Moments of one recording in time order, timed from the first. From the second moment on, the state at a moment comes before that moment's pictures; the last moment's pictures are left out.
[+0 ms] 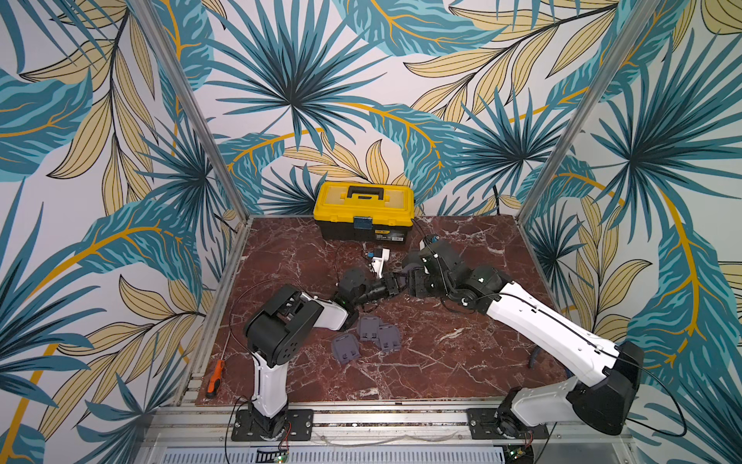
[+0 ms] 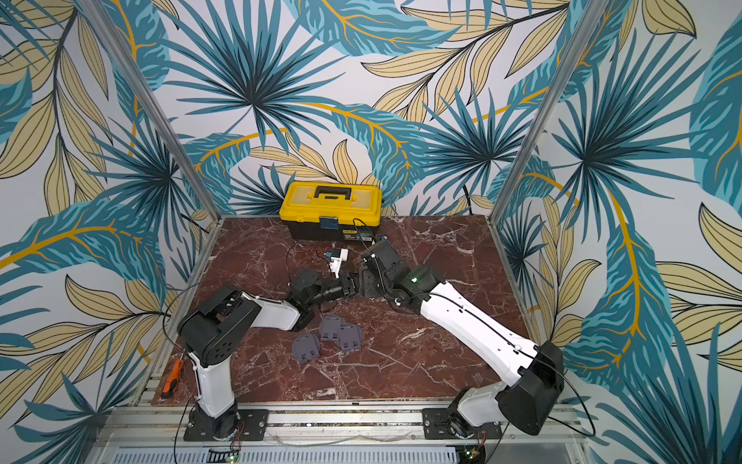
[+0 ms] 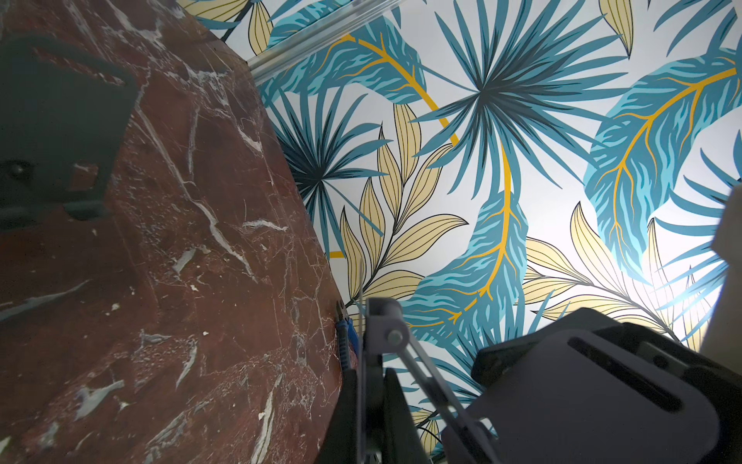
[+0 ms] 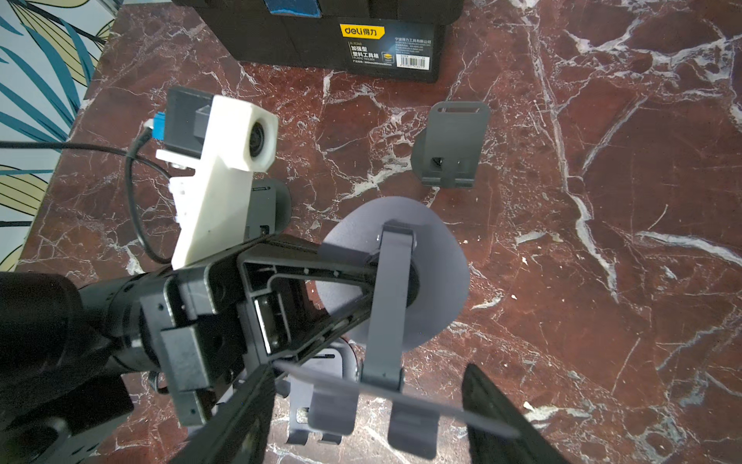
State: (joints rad) left arm -0.62 1.93 0.85 1.15 0.61 -1.20; right arm 0.73 1.41 1.35 -0.82 0.27 0.53
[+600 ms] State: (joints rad) left arm -0.62 1.93 0.85 1.15 0.61 -1.21; right arm 0.73 1.43 1.36 -0.81 0.29 0.54
